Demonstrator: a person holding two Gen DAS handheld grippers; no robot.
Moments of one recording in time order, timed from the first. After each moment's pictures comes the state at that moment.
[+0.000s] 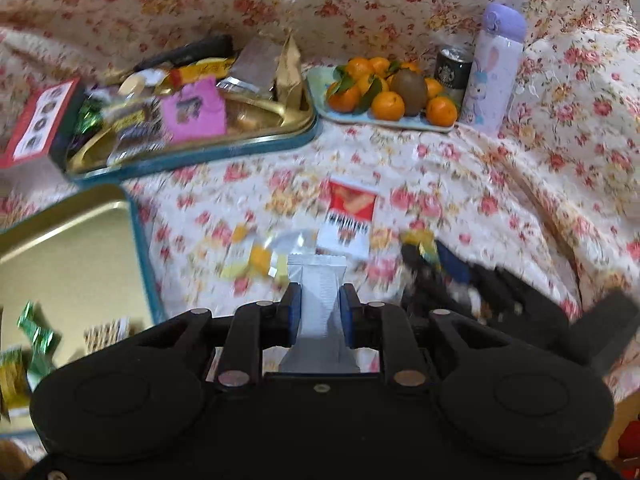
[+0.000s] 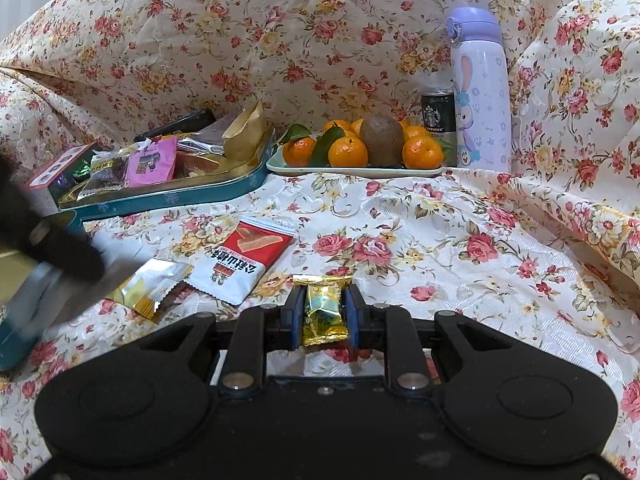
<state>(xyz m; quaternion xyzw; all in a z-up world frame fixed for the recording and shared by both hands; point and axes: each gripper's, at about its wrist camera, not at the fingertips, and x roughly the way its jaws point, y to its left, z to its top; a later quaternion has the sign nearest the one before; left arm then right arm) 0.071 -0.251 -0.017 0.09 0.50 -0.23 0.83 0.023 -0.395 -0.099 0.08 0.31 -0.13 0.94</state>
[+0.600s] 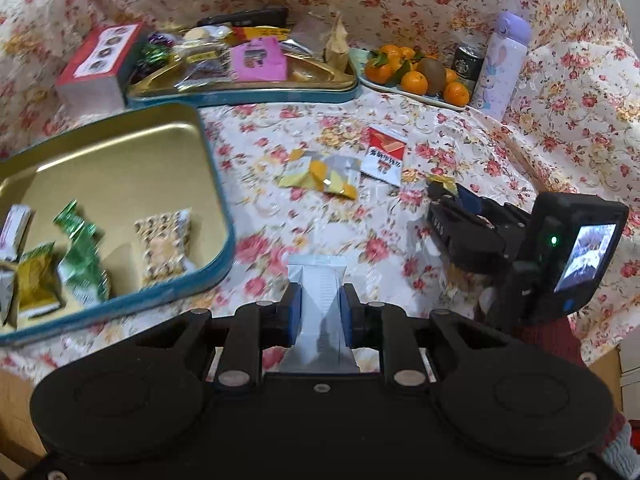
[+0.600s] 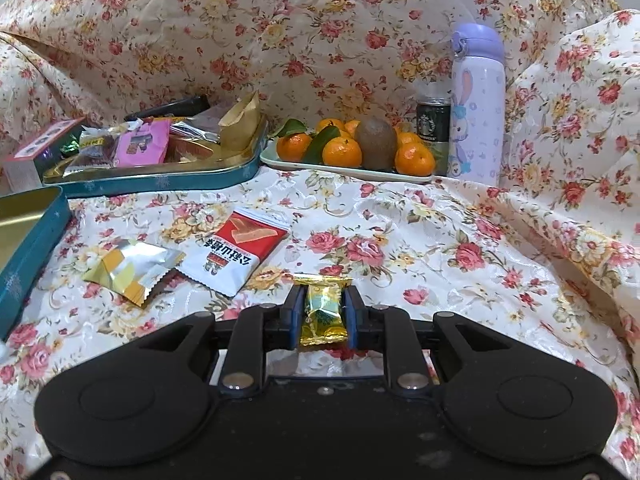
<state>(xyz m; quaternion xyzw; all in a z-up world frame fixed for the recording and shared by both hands) 0.020 -0.170 -0.015 0.04 0.50 -0.22 0.83 0.026 -0.382 -0.096 0.03 0.33 -0.16 0.93</state>
